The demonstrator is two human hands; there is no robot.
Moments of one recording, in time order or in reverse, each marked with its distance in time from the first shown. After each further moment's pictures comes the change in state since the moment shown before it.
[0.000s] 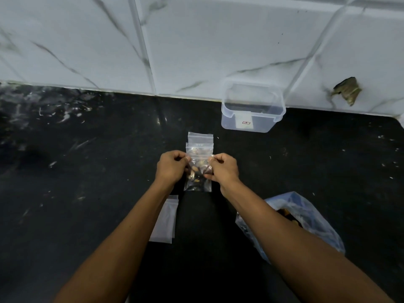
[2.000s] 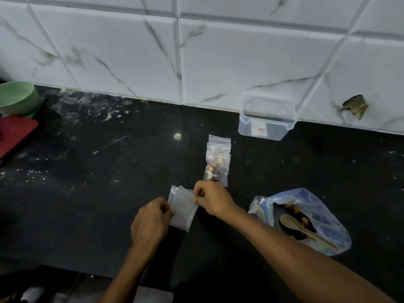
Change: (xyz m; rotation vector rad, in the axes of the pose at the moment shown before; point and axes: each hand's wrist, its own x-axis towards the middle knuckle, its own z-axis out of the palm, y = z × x) left_hand -0.149 -0.077 -0.074 0.552 0.148 -0.053; right_hand -0.104 0.023 0.014 -0.966 -0.477 -0.566
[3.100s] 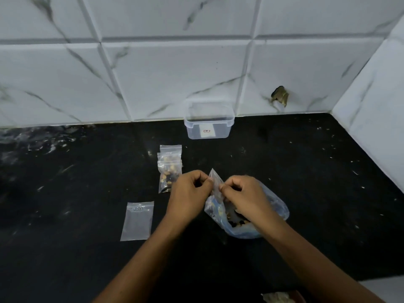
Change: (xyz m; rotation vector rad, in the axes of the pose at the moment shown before) left_hand -0.059 0.186 0.022 -0.423 -0.234 0.470; right_hand -0.141 0.056 -0.107 0.415 0.451 0.256
